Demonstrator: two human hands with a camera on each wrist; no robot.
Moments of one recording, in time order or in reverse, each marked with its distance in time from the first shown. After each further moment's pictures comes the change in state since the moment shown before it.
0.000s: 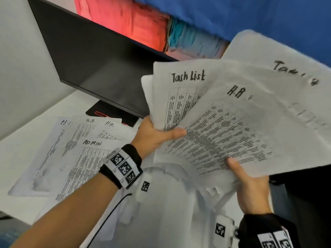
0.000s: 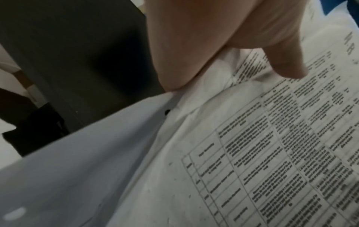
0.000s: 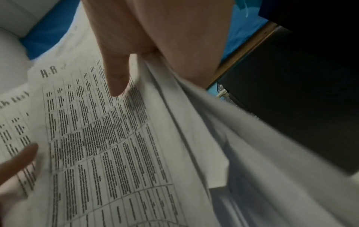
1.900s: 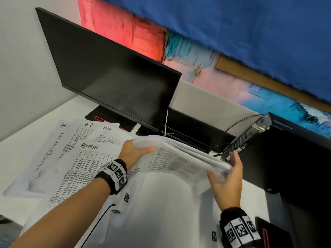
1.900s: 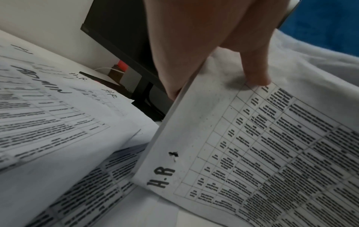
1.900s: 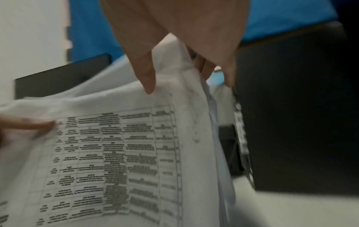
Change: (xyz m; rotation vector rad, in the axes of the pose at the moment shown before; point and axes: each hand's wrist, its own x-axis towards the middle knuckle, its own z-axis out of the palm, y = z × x) left_hand 0.006 -0.104 -0.052 0.177 0.272 -0.234; right_hand 0.016 0.049 -0.005 -0.624 0.032 -0.164
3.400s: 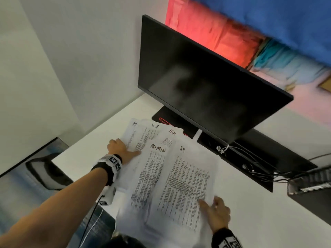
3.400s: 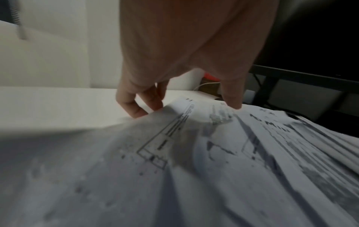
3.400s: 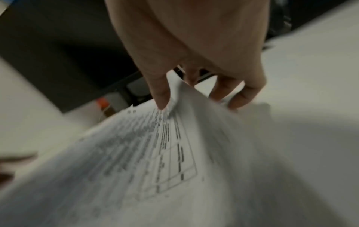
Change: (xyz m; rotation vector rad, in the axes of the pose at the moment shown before) left_hand 0.019 -0.035 -0.289 1.010 0.375 -0.489; right_hand -0.104 -0.021 0.211 -0.196 -0.442 0.726
